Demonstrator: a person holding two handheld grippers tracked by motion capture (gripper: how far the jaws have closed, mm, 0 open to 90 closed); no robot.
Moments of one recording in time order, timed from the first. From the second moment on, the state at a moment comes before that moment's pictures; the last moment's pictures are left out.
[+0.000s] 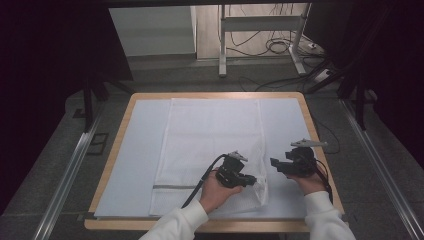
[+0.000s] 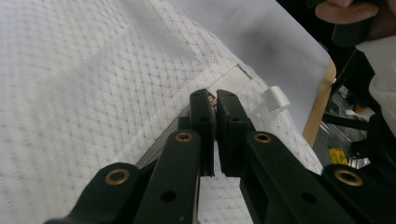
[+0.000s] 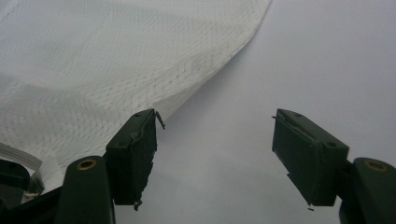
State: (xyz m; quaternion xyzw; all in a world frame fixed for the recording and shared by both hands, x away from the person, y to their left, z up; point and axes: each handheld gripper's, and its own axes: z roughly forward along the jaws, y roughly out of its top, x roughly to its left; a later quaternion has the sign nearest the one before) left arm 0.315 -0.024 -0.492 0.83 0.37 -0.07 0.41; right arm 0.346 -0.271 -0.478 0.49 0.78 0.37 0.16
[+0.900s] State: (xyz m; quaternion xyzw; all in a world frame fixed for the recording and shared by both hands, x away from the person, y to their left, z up) left arm 0.314 -0.012 -0.487 0.83 0.37 -0.06 0.42; right arm 0.347 -0.270 -0.478 0.52 0.76 0.38 0.07
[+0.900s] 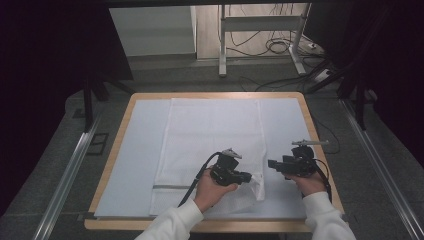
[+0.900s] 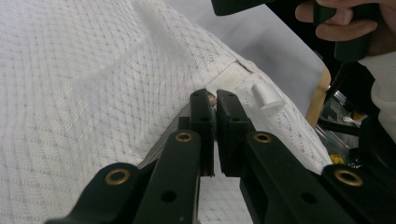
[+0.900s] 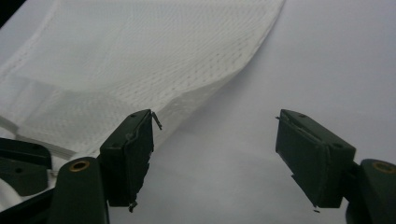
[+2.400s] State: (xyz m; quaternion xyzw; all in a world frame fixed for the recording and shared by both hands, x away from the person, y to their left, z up) left arm 0.311 -0.023 -0.491 0.83 0.36 -0.06 0.42; right arm 0.357 -0.227 -0.500 0.52 0.77 0.36 -0.05
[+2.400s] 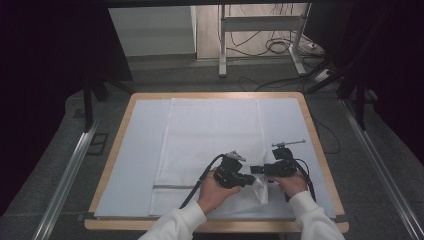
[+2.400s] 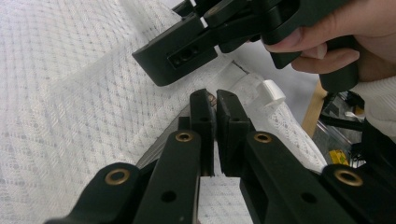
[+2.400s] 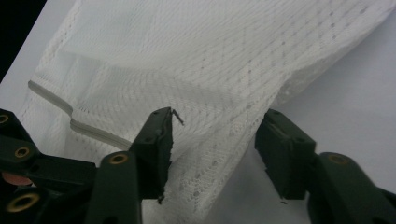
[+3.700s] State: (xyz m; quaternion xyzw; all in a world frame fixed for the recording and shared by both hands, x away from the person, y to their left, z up) left arm 0.315 -0.024 -0.504 0.83 0.37 -0.08 0.41; right arm 0.355 -0.226 -0.500 0.48 0.80 0.35 -0.05
